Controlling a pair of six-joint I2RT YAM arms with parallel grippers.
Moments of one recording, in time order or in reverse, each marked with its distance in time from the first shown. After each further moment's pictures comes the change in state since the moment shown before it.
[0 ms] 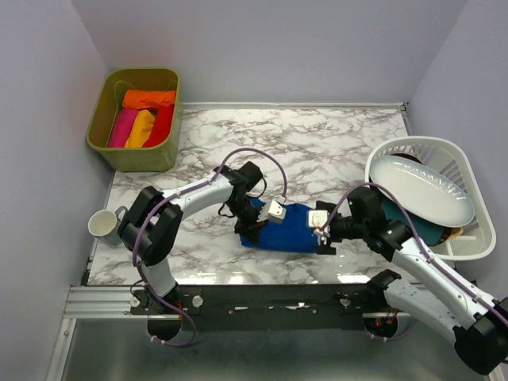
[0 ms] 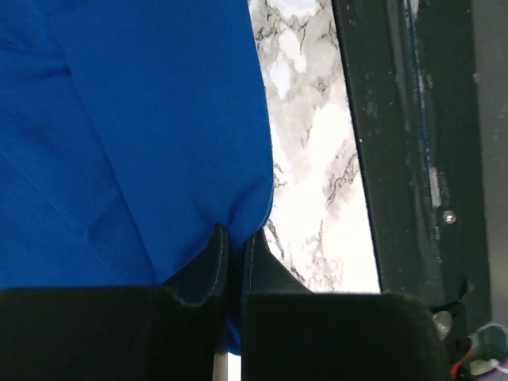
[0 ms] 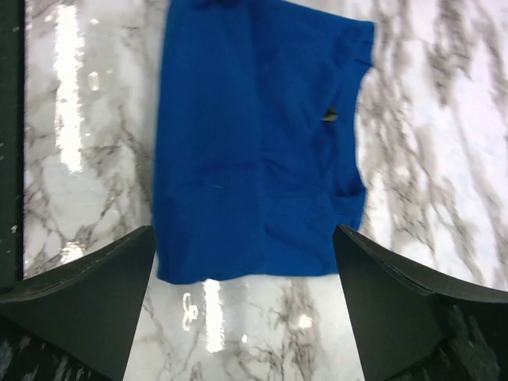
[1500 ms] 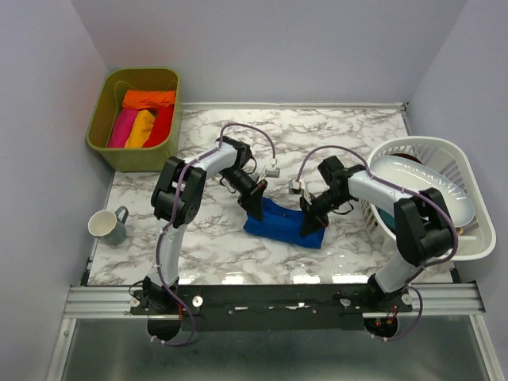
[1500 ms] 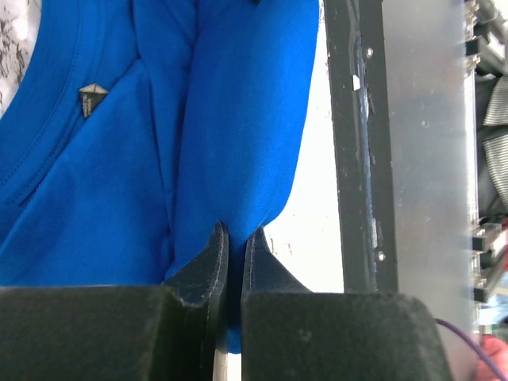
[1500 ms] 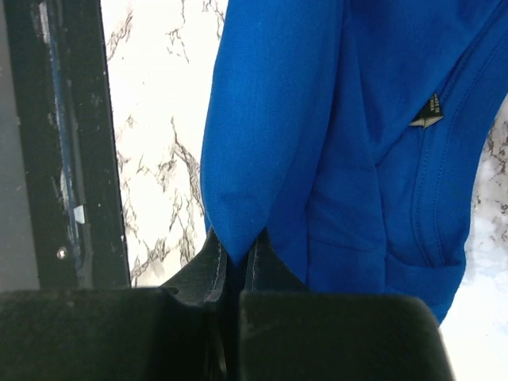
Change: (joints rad) left arm 0.220 0.436 0.461 -0.375 0.291 0.016; right arm -0.127 0.800 0.418 -0.359 -0.267 0.040
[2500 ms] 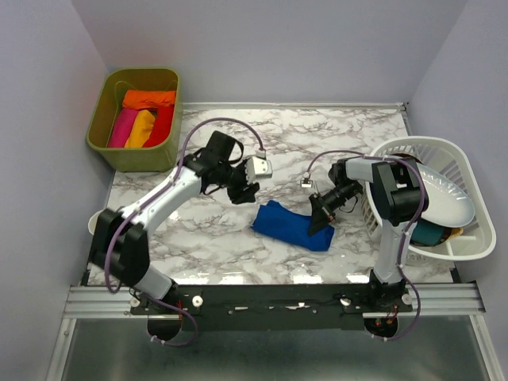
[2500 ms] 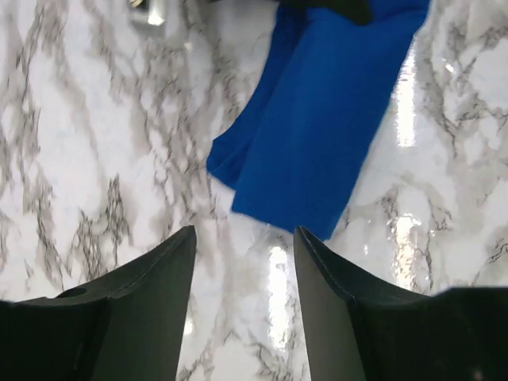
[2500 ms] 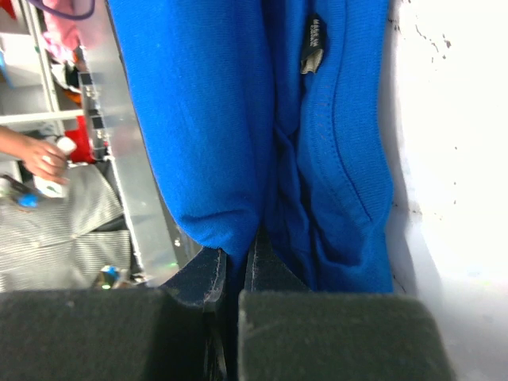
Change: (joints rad) left arm -0.114 -0.751 -0.532 0.798 -0.492 -0.243; right arm -0.182 0.440 0.208 -0.324 -0.108 0.055
